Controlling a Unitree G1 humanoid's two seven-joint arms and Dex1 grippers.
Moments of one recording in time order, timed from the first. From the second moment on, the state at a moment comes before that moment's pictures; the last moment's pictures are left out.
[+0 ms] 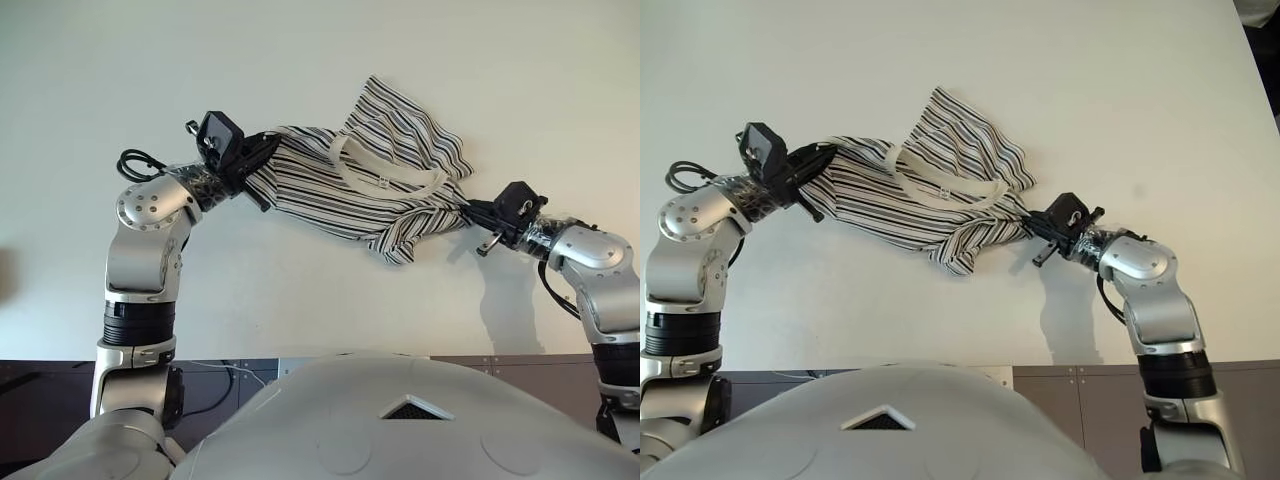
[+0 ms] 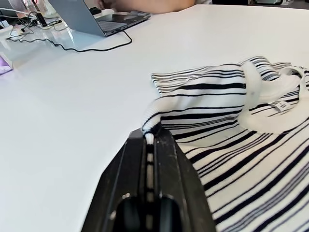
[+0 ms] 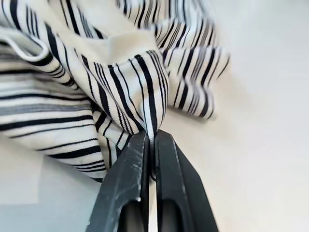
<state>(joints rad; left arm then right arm) -0.05 0.51 0.01 -0.20 -0.23 0.35 -0.66 0.10 -0.62 0.06 -0.19 0.16 0.33 0.68</state>
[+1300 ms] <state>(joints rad) -0.31 0.71 0.61 -0.73 -1.44 0.56 -0.26 -0.23 -0.78 -0.83 -0.68 1.54 0.53 0.34</state>
